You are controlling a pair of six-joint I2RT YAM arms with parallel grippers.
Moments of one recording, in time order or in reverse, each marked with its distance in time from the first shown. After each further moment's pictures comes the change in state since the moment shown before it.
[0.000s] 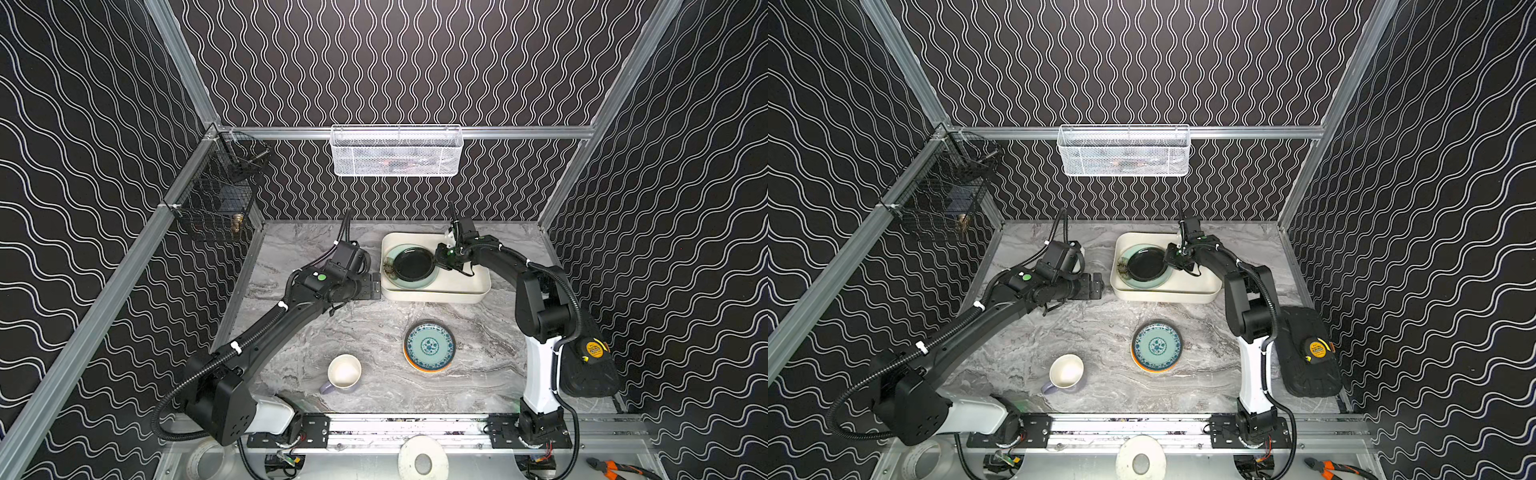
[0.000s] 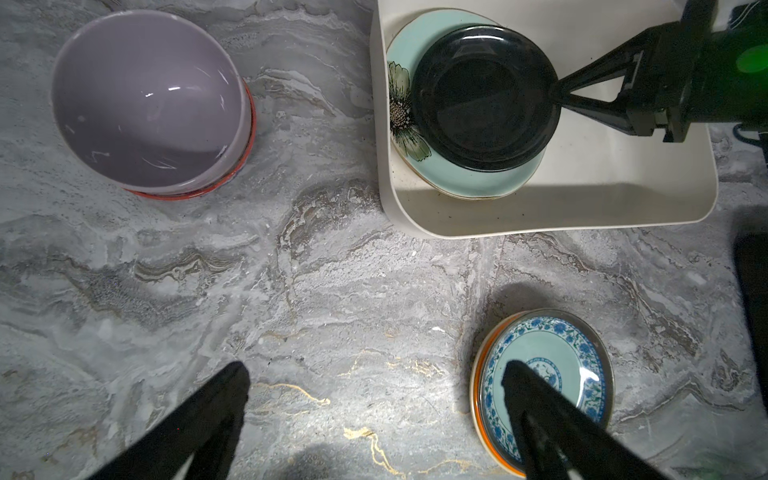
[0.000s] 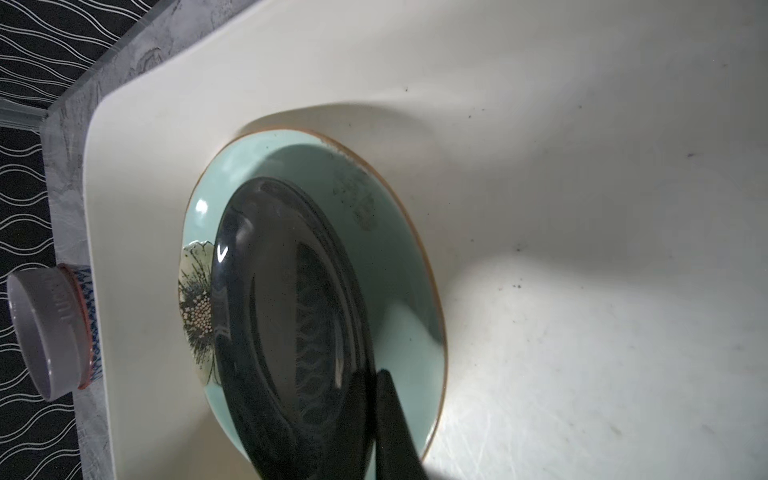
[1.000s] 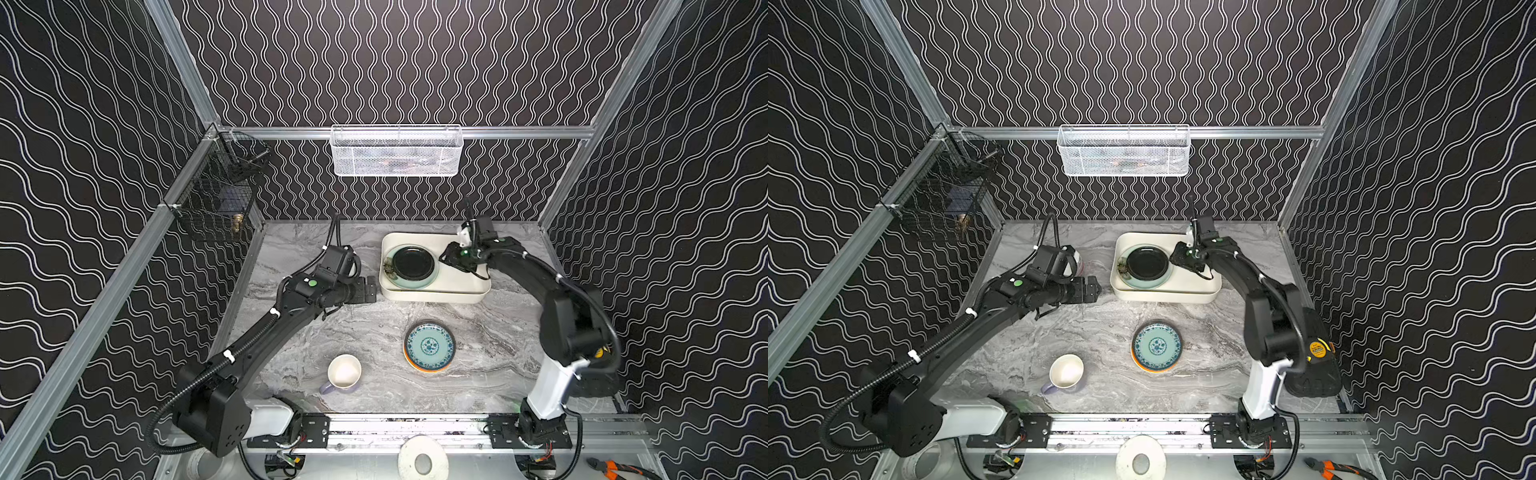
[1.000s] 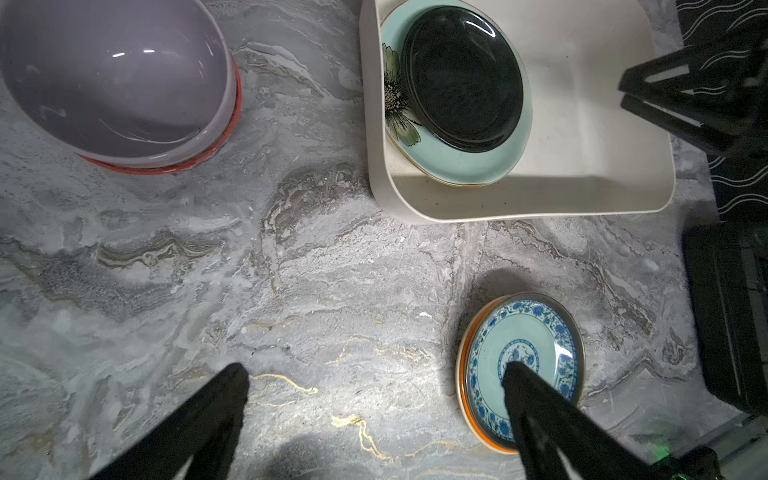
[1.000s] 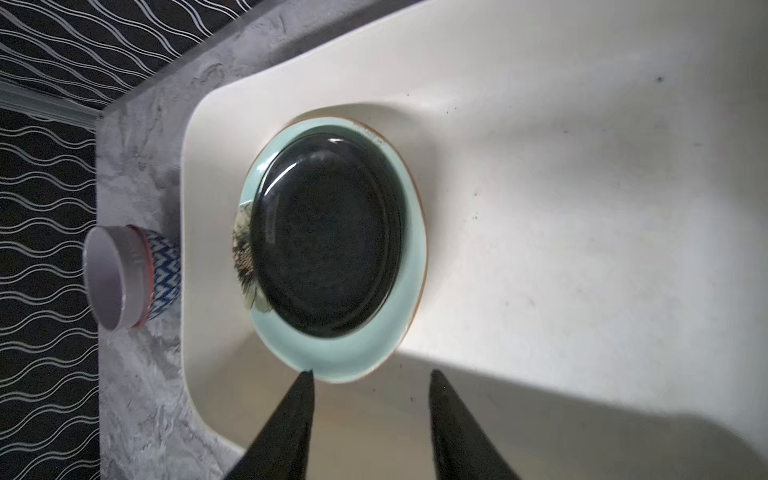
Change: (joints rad) left arm 0.047 -0.079 -0.095 0.042 0.110 -0.005; right arm -0.013 -0.363 -0.256 -0.034 0.022 -0.037
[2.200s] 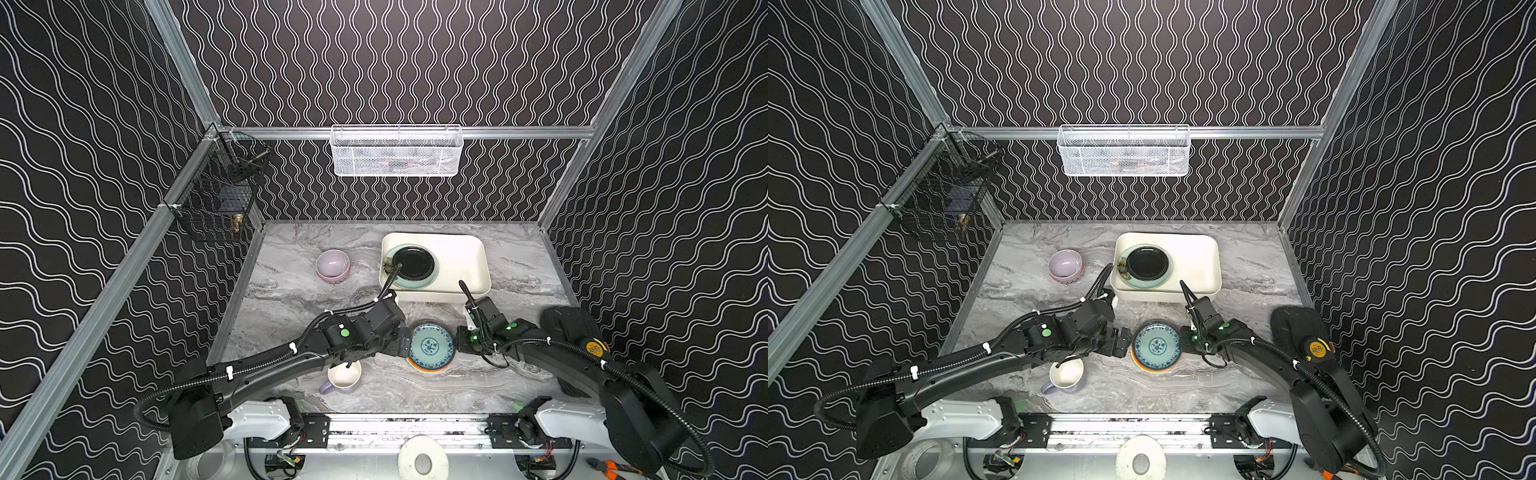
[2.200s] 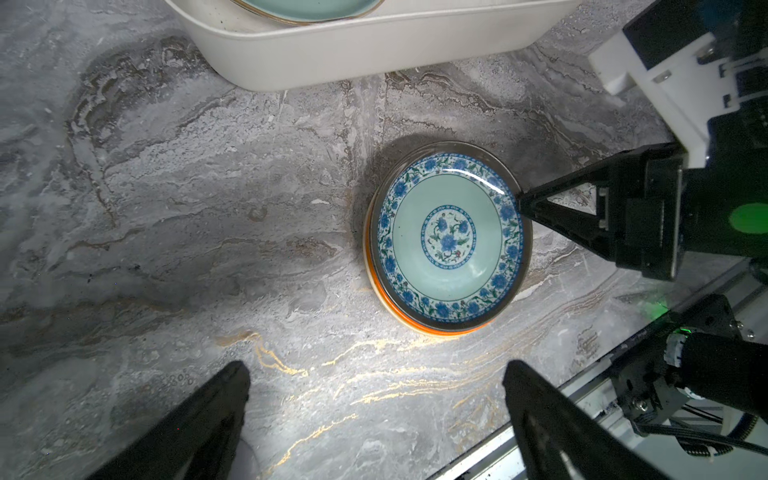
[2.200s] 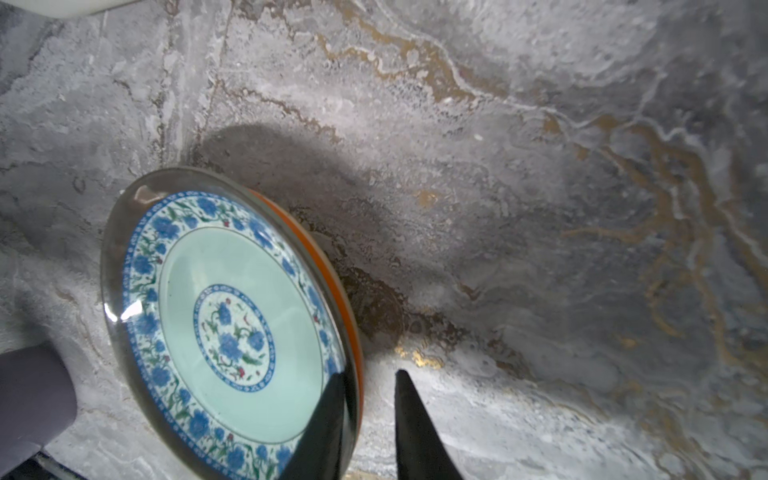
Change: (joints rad) left arm -0.535 -0.058 -0.155 0.052 -0.226 -0.208; right arm 0.256 -0.531 -0.820 0.090 0.155 0.108
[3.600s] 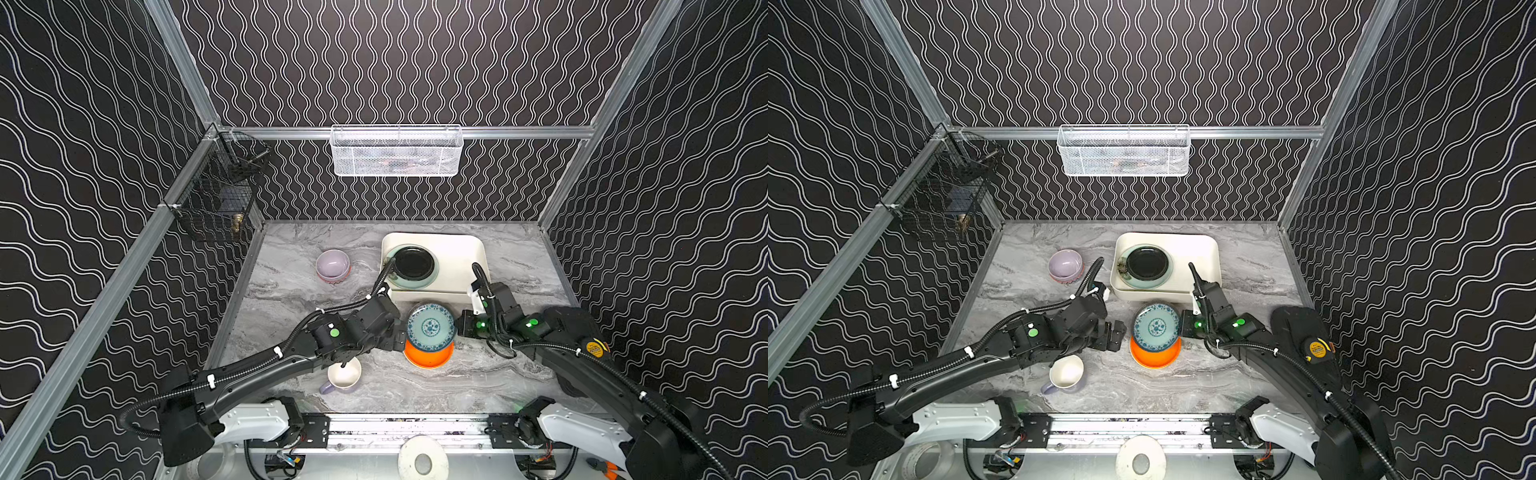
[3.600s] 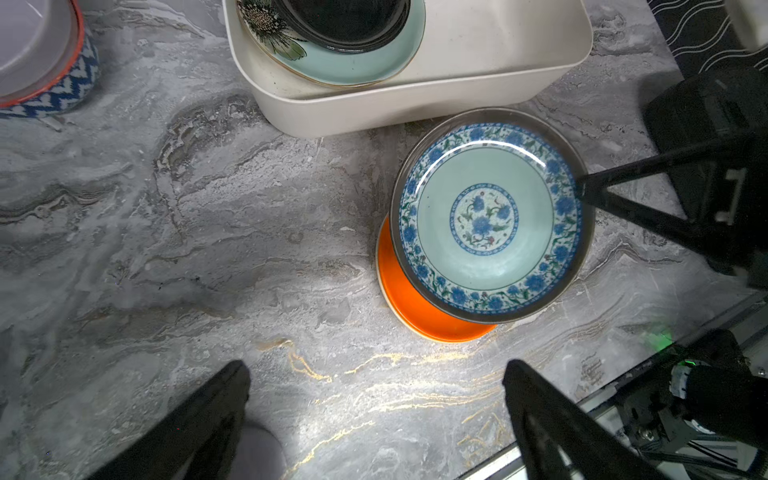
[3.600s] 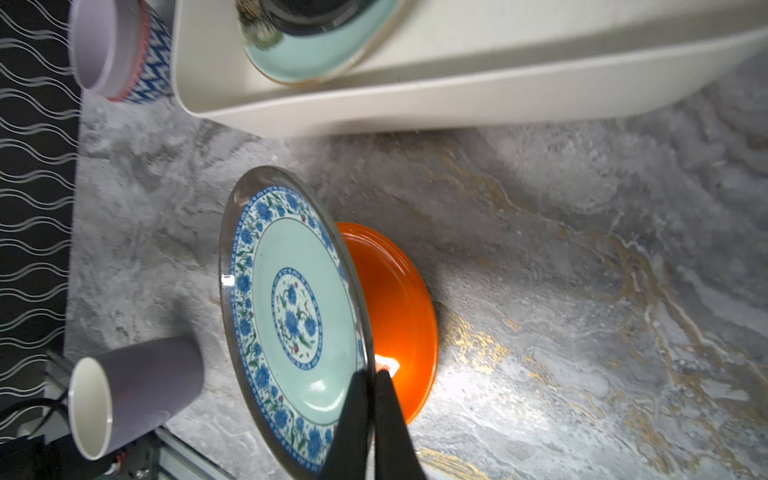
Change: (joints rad) left arm -0.002 -0.068 0.046 -0.069 -0.104 0.001; right arm -0.016 -0.167 0.159 -0.091 -0.039 -0.013
